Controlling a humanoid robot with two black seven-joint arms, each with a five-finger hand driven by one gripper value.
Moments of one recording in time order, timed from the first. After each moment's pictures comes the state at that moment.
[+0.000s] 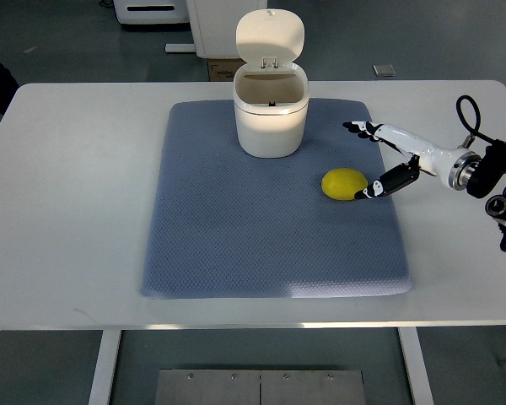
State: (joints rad) left arm -0.02 0.00 -0.06 -0.22 -0.08 0.13 -0.23; right arm 1.27 -0.60 -0.33 1.26 -0.65 -0.26 0.23
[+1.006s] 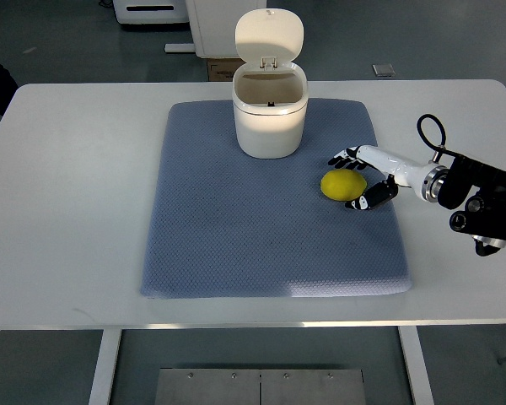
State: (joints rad) left arm -0.02 0.00 -0.06 -0.22 -0.08 0.13 -0.23; right arm 1.31 -0.46 -0.50 1.14 -0.64 -0.30 0.22
